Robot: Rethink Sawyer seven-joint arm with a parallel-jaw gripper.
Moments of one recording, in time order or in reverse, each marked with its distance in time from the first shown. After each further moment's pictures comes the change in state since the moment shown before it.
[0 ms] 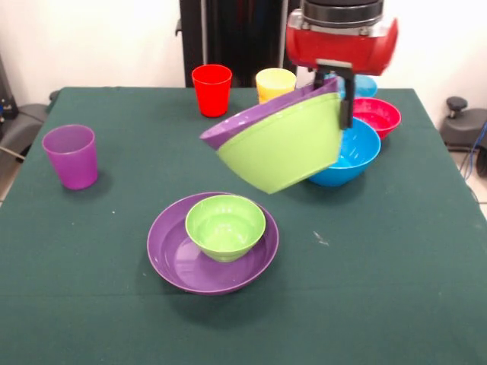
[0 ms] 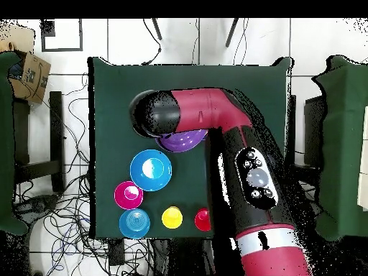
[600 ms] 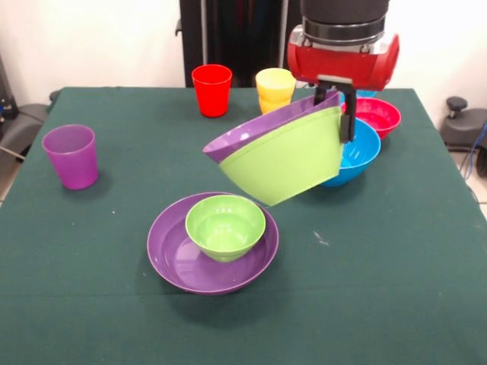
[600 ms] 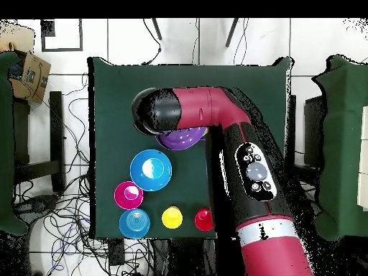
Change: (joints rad) arm -0.004 0.040 0.000 -0.024 0.000 -0.007 0.000
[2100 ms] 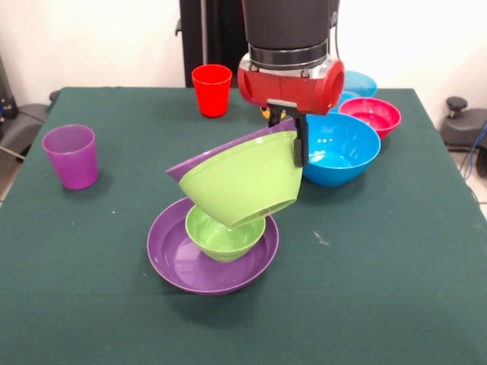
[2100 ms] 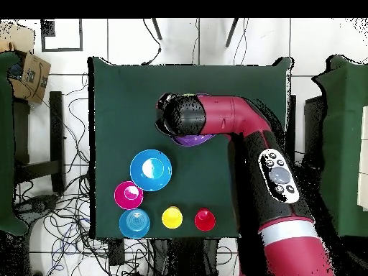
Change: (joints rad) arm -0.079 0.032 0.000 0.037 -0.006 -0.145 0.000
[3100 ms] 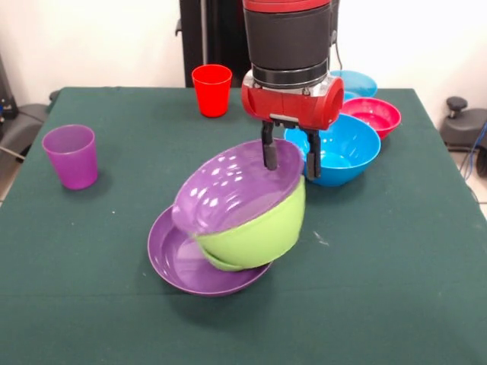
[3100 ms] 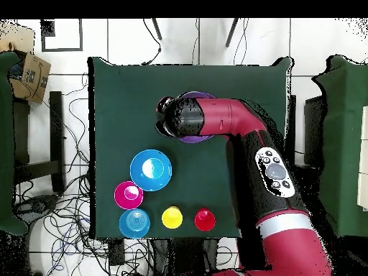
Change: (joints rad) arm 0.001 0.036 0.000 0.000 -0.005 -0.005 0.000
